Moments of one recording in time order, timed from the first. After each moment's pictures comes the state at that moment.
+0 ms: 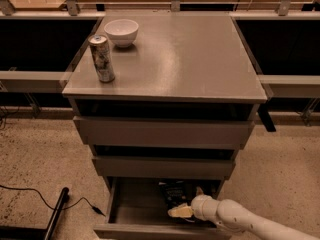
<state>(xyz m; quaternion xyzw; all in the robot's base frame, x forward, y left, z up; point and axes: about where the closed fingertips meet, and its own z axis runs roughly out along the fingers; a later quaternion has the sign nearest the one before) 0.535 -0.111 0.272 -0.26 0.86 0.24 0.37</state>
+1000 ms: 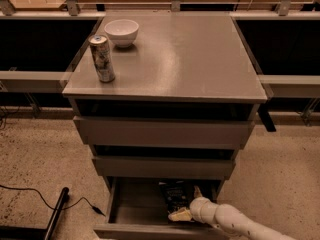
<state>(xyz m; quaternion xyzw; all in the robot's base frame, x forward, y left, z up) 0.538 -0.110 0.248 -0.33 0.83 0.19 0.41</state>
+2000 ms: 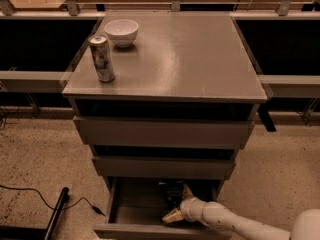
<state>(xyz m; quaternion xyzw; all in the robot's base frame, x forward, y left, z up) 0.552 -0.071 0.216 -0.44 0.79 0.15 0.41</state>
